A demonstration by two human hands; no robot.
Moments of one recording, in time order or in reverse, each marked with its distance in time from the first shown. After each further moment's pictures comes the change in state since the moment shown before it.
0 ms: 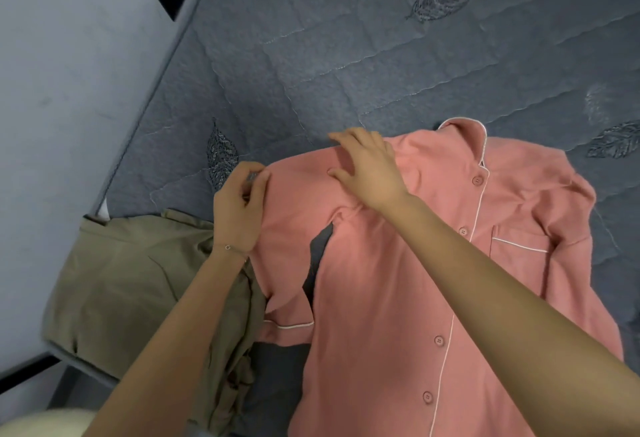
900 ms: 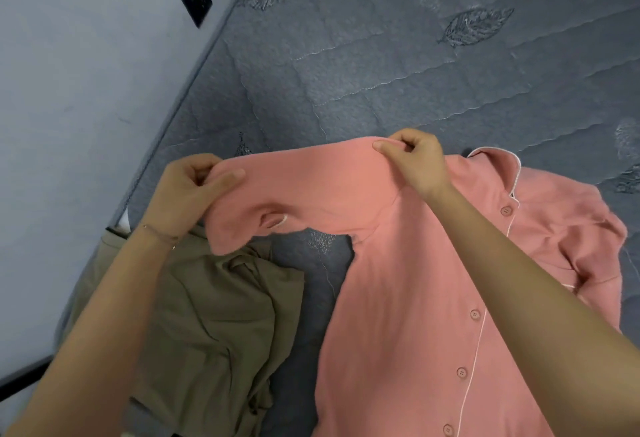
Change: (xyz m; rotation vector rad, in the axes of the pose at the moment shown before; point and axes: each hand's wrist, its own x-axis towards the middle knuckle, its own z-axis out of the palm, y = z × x) left_hand 0.068 -0.011 -0.103 -0.127 -0.264 -0.089; right_hand 0.051 0.015 -0.016 0.567 0.161 0.348
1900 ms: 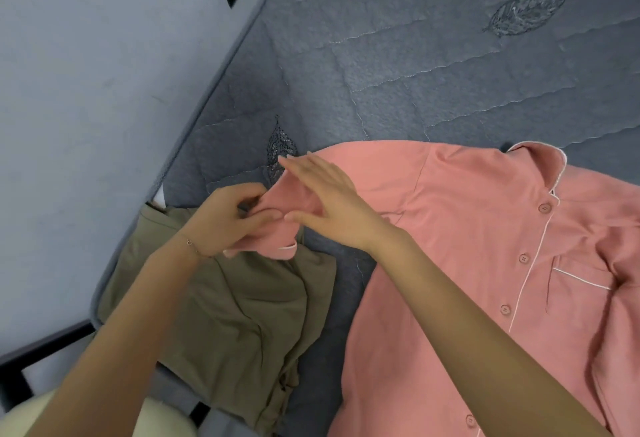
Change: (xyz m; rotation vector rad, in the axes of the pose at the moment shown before) left_hand -0.037 -0.044 -0.015 0.319 -0.271 0.051; right_hand -0.093 -0.062 0.114 -0.260 -0.564 -0.527
